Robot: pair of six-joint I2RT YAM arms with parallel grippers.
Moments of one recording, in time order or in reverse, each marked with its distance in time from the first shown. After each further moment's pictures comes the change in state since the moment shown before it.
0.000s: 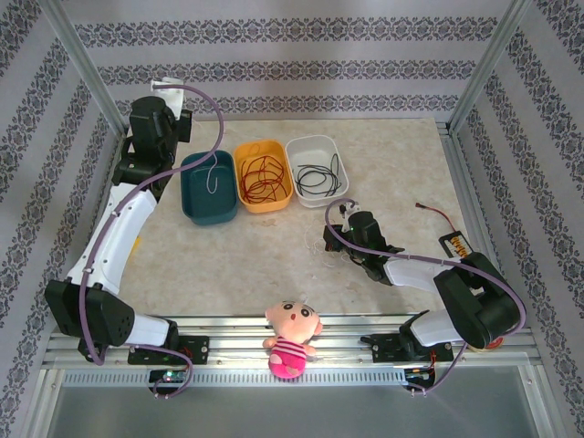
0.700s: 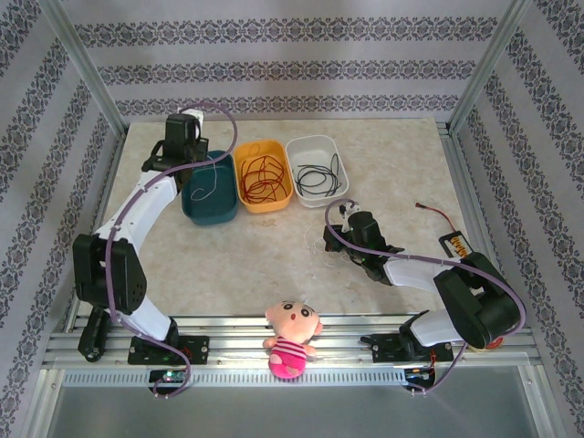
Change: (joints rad) left arm 0.003 0.216 -0.088 -0.098 -0.009 -0.125; right arm 0.002 0.000 0.001 -0.007 0.003 0.000
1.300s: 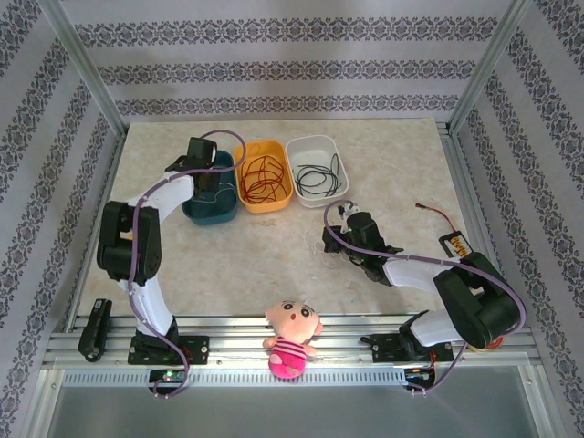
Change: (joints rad) left arm 0.000 0.249 -0.044 -0.063 0.061 -0.117; right arm 0.011 0.001 0.000 -0.004 0.003 0.000
